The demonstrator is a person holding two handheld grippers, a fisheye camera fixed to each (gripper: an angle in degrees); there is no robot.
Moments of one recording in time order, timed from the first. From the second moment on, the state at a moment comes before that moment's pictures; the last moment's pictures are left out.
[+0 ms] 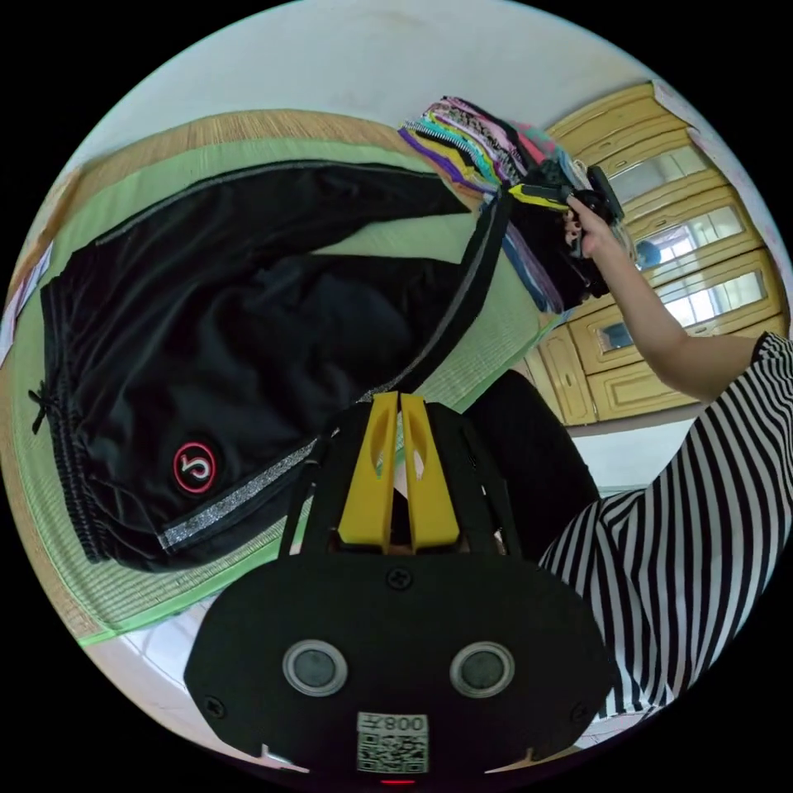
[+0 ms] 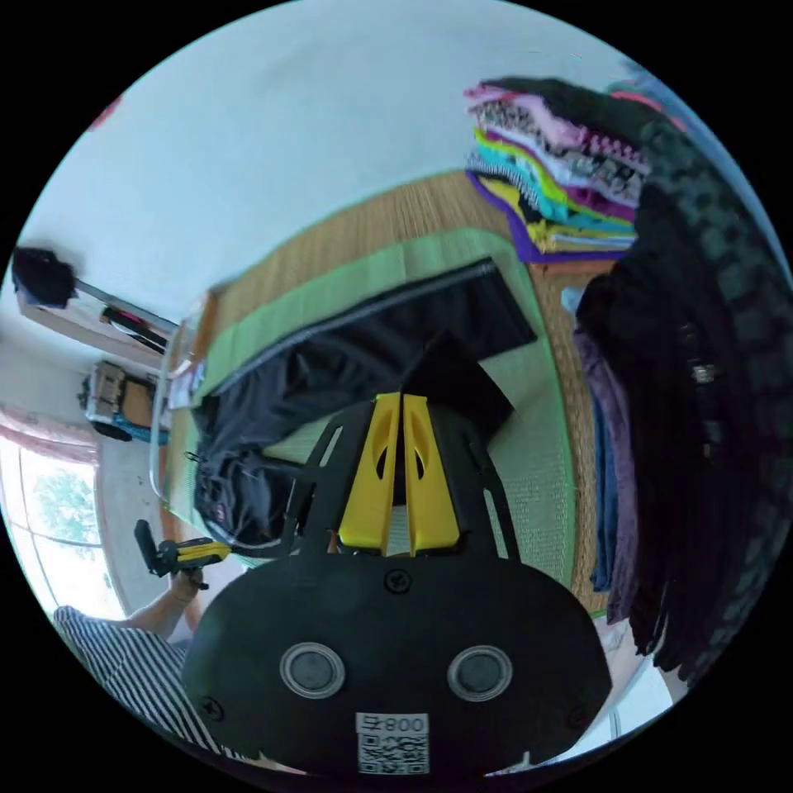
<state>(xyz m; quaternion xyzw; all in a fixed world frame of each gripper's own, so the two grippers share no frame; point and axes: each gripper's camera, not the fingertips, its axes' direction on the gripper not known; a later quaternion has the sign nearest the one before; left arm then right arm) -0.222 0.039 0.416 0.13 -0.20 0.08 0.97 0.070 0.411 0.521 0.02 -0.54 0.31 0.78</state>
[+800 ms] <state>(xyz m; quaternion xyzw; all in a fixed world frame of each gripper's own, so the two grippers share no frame) -0.334 0.135 0.302 0.24 -0.20 -0.12 0.94 -0.012 0.543 0.504 -0.08 -0.57 0.37 0.73</state>
